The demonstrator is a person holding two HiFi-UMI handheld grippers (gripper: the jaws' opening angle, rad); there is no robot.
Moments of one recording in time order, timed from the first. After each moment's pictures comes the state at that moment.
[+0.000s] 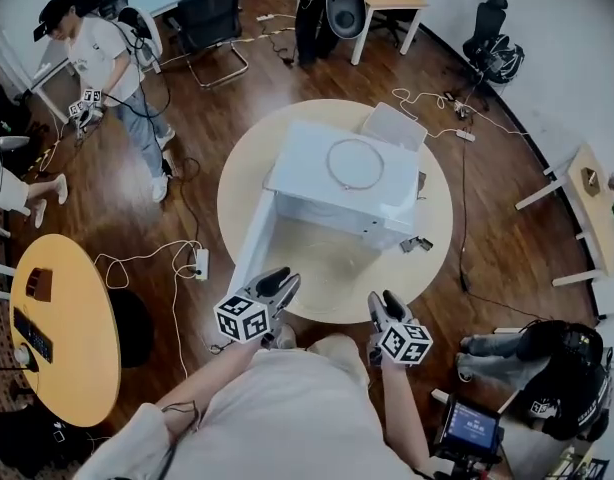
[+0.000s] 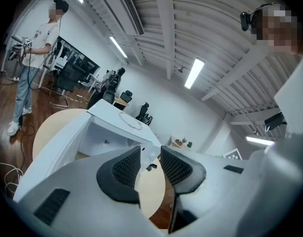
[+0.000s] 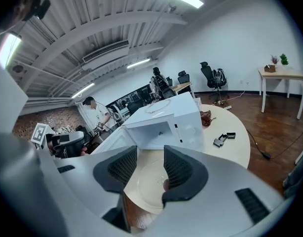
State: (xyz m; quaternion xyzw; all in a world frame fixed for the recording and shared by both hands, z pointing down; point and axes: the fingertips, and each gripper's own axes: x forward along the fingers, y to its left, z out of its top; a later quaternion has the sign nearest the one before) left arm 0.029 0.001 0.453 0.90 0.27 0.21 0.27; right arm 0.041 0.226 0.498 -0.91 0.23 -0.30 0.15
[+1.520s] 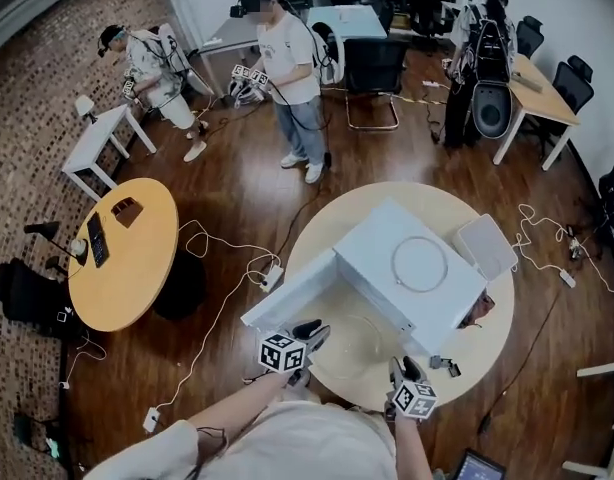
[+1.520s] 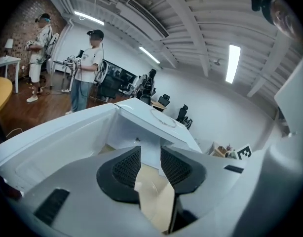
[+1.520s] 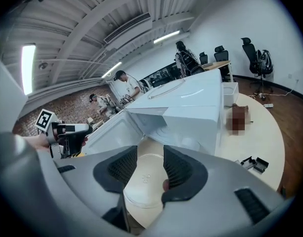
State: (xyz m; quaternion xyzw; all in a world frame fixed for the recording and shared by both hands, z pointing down) left arm 0.076 0.038 0.522 0.93 0.01 0.27 0.26; right arm 0.165 0.256 0.577 -0.81 0.44 -0.38 0.08
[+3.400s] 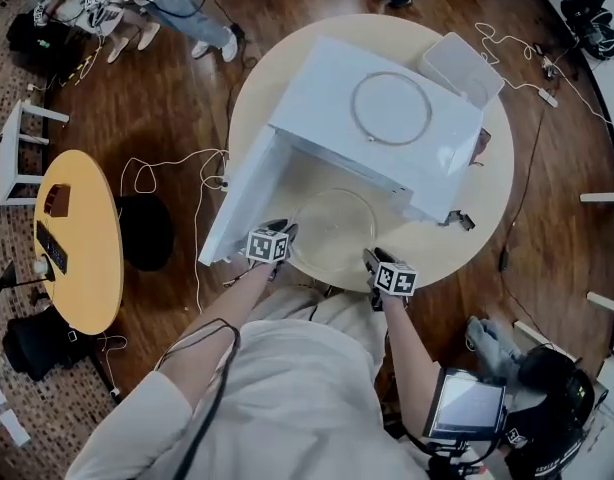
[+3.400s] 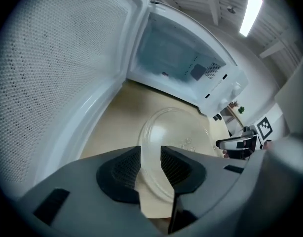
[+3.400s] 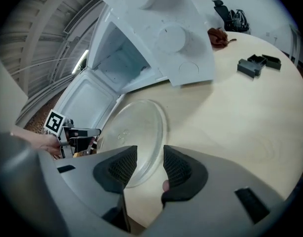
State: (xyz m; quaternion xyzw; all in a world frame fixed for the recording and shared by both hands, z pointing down) left arm 0.051 -0.015 0.787 0.84 0.07 0.51 0.18; right arm 0.089 0.230 0.799 -0.76 0.34 -0.53 0.13
